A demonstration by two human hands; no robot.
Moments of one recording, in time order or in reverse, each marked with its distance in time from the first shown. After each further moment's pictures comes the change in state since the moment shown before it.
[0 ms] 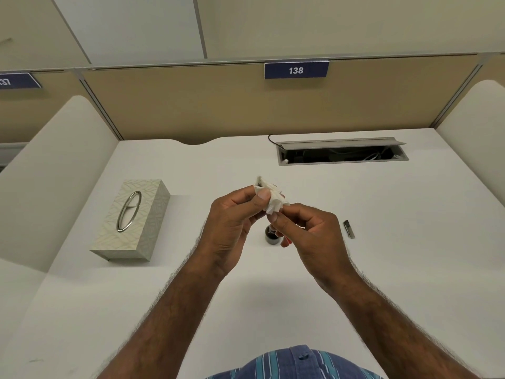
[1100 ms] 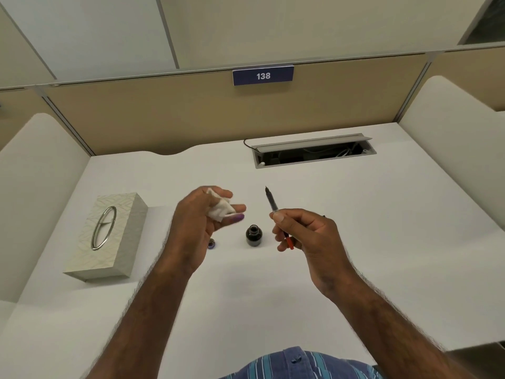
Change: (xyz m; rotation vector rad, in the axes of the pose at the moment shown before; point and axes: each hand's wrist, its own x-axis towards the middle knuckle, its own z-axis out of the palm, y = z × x) left_hand 0.020 -0.006 -0.016 -0.002 0.121 -0.029; right_hand -0.019 0.006 -0.035 0.241 0.063 0.147
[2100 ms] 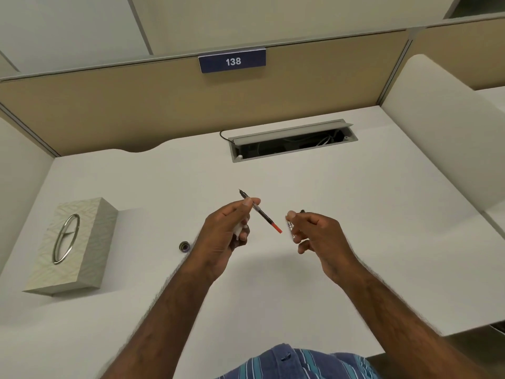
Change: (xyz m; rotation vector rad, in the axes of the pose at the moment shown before) left_hand 0.019 -0.063 0.077 0.130 -0.154 -0.259; right_hand 0.053 0.045 -0.106 -0.126 0.178 0.241
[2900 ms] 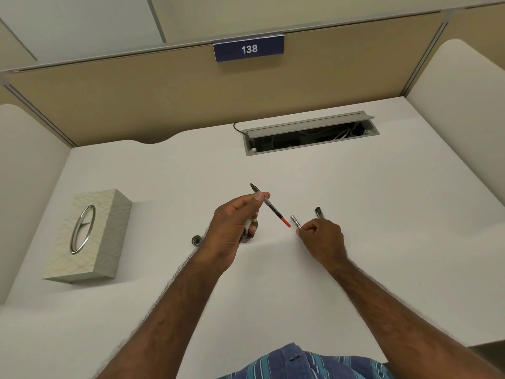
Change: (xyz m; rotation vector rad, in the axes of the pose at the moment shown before) left_hand 0.016 0.000 -0.010 0.061 0.070 -0.015; right_hand 0.079 0.082 0.012 -0.801 0.245 -0.042
